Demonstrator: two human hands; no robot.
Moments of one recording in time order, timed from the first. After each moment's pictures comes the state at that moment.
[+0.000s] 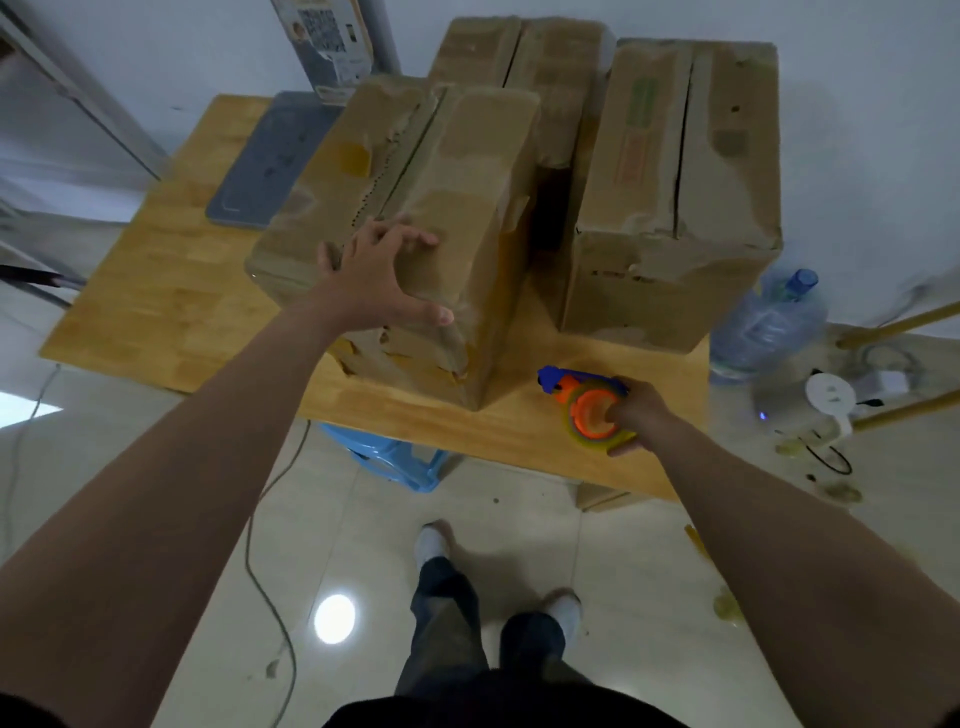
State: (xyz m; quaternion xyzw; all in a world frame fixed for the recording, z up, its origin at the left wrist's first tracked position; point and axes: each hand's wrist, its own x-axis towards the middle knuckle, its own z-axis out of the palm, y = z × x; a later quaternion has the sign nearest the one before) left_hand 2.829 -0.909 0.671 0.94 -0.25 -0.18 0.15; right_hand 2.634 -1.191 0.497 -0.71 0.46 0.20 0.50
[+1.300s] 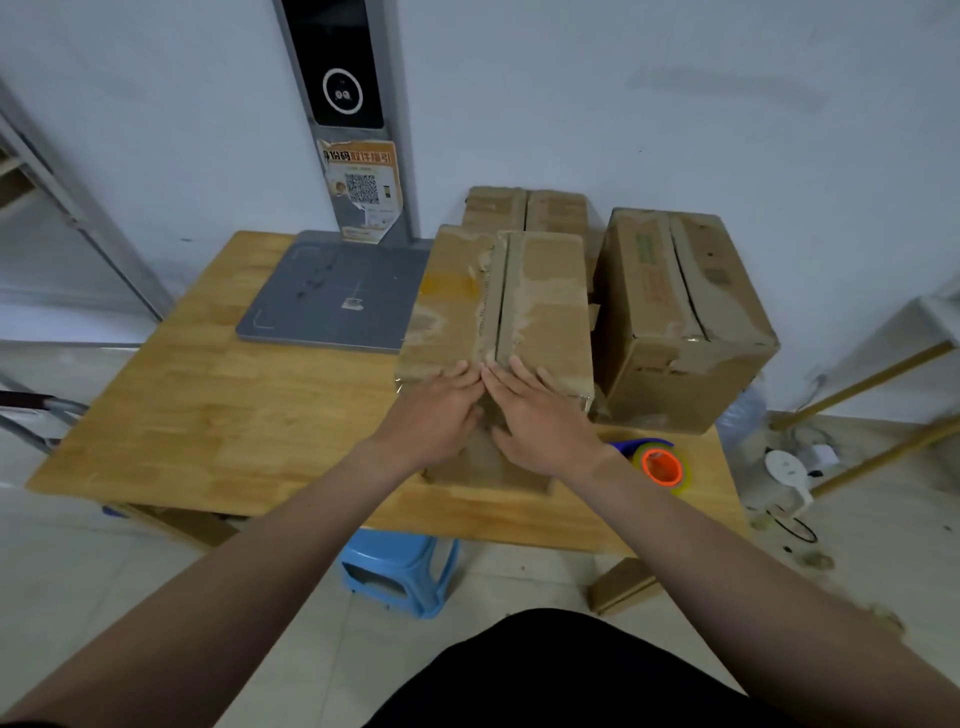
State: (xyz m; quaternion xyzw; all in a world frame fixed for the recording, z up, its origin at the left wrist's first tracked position) left_hand 2.837 -0.794 0.667 0.86 -0.49 -0.05 0.12; right_hand 2.739 -0.950 0.669 -1.00 0.03 0.03 0.08
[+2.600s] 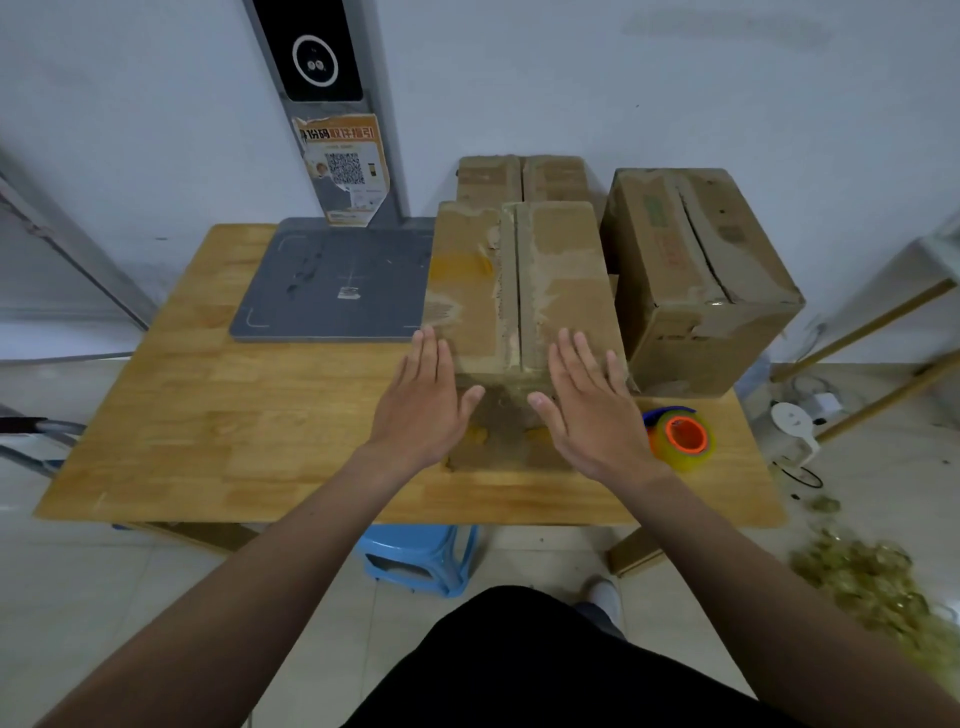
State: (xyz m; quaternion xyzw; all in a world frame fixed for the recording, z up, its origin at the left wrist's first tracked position) left_hand 2.865 -0.764 0.654 0.92 -0.38 -0.07 0.04; right_hand 2.724 -0.945 0.637 -0.98 0.17 -0.06 0.04
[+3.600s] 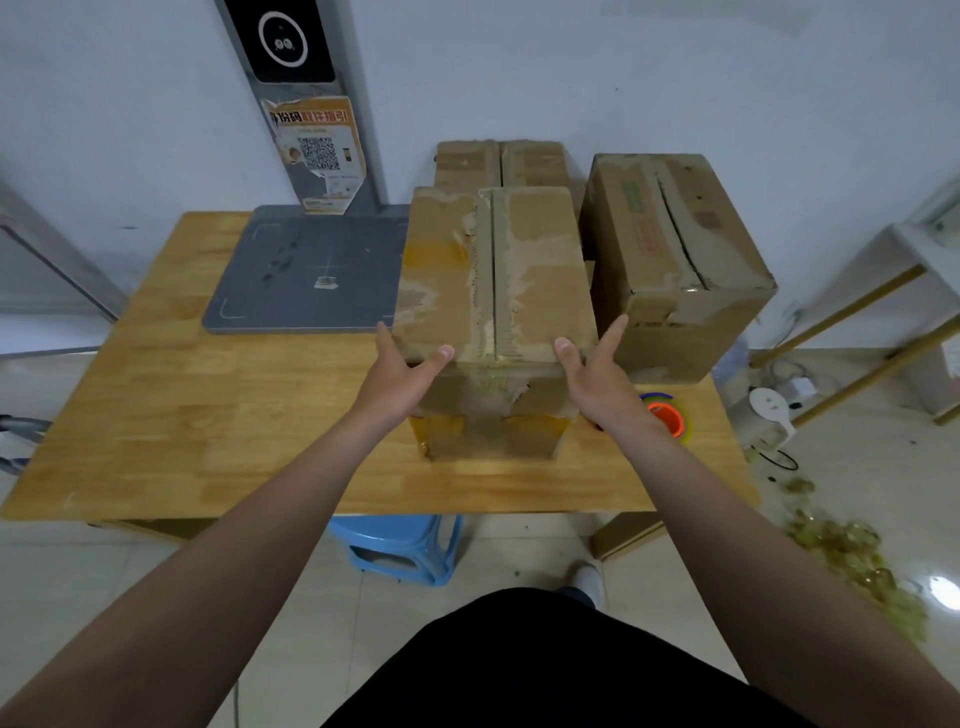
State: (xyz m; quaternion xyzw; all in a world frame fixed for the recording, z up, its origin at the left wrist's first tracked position) left_hand 2.877 -0.781 0.655 0.87 -0.12 -0.24 0.41; right_hand 2.731 -0.981 0.651 -0.81 0.40 -0.03 0.43
